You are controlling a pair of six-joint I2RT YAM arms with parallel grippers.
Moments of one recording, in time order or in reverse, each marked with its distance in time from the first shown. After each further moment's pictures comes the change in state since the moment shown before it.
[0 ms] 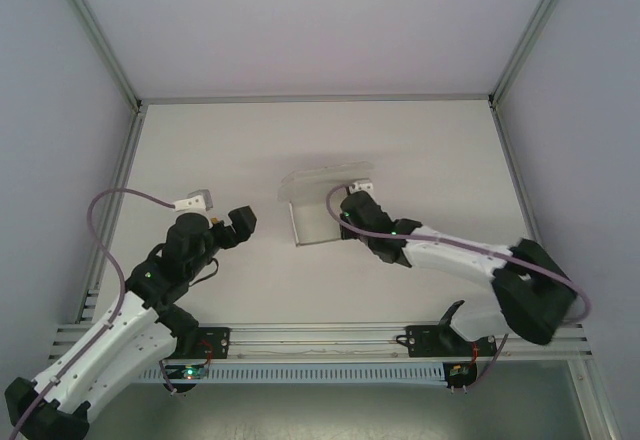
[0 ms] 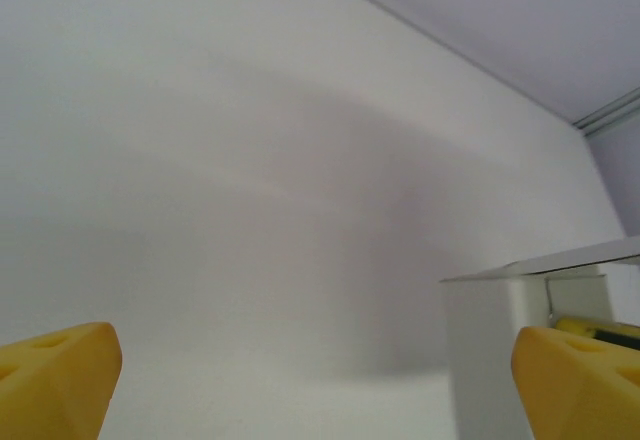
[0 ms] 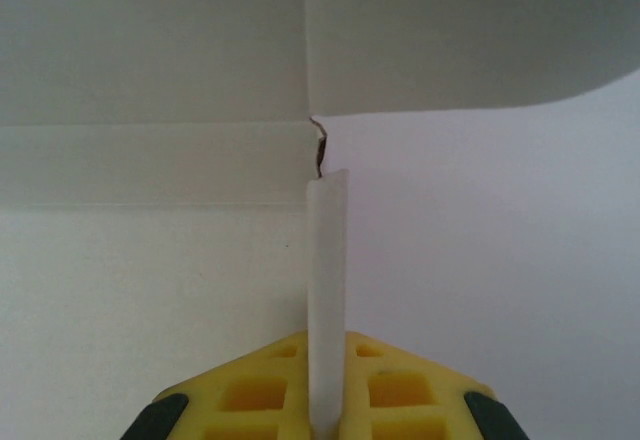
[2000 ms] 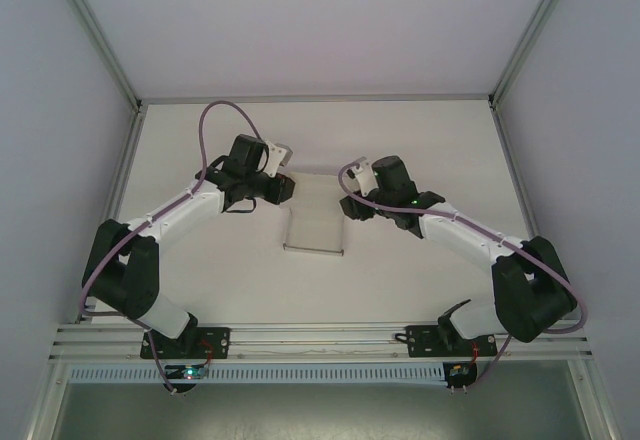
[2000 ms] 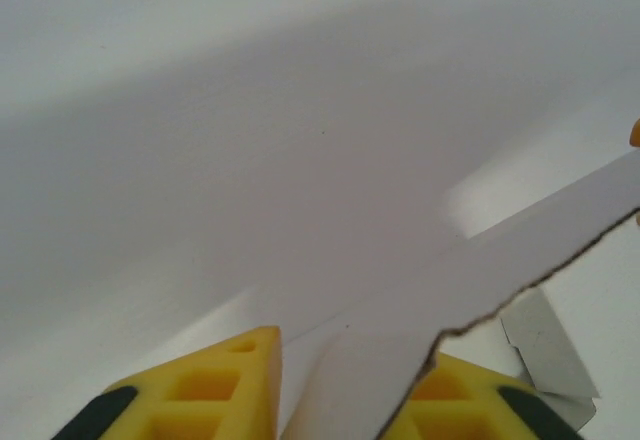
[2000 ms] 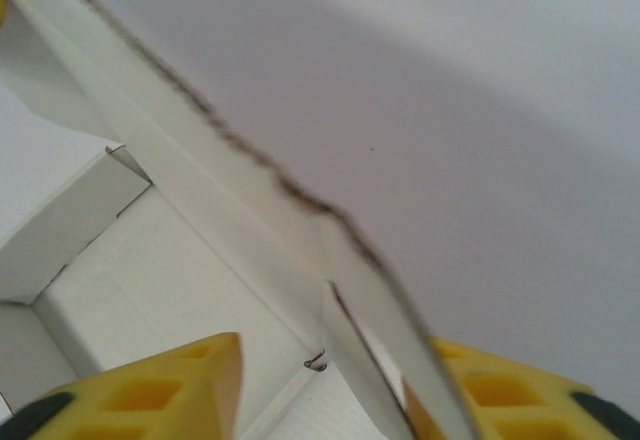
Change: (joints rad) left arm 0.107 0.923 0.572 0.024 0.504 0.629; right arm -0.301 -0.025 0.112 -0.039 -0.544 -0.509
